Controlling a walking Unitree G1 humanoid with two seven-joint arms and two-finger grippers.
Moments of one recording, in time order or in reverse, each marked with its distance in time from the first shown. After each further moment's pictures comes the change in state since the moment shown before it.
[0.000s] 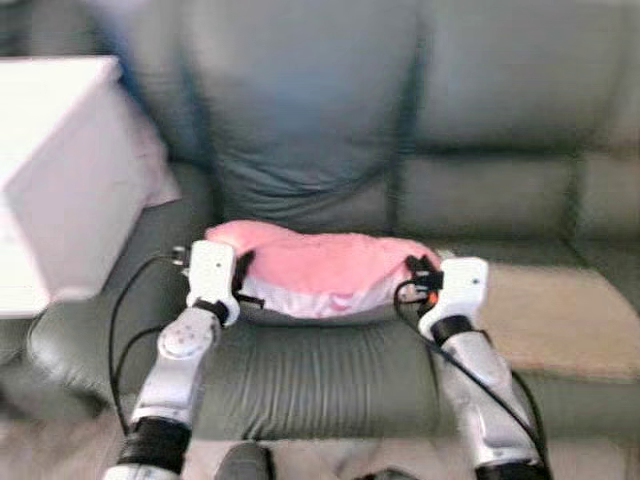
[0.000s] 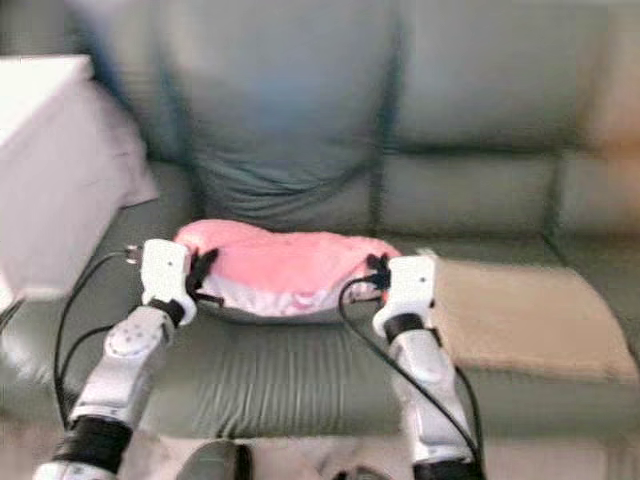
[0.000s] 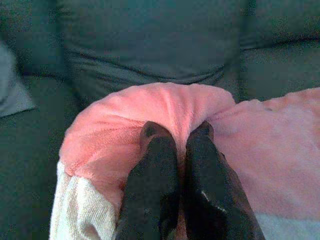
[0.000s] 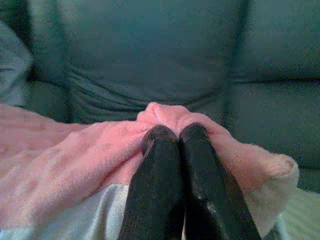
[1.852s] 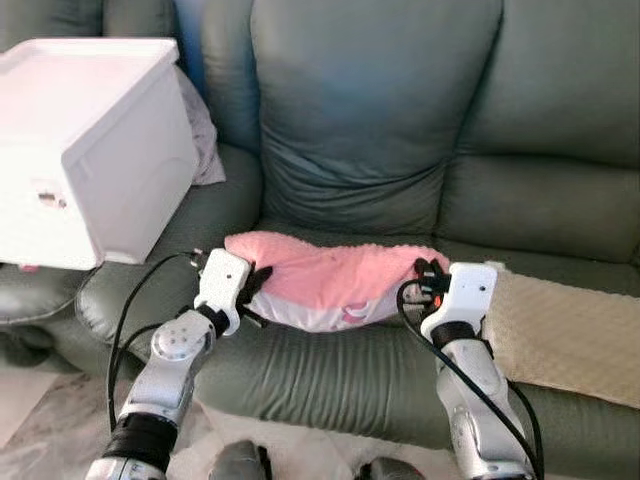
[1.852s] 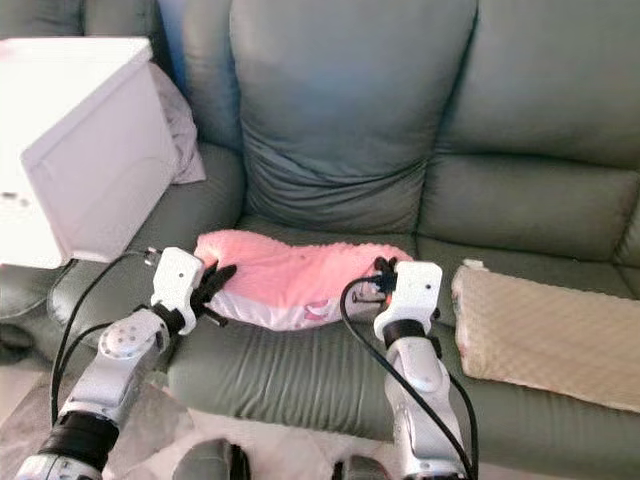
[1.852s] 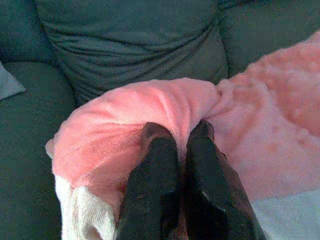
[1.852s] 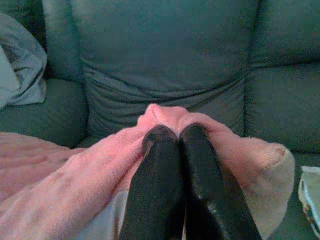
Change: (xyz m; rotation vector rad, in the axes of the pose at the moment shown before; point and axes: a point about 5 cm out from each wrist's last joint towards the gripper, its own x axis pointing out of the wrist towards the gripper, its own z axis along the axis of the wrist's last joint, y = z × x) left arm -0.002 -0.002 -0.009 0.128 0.046 -0.276; right arm -0.009 0.004 0.003 0.044 -0.001 -0.119
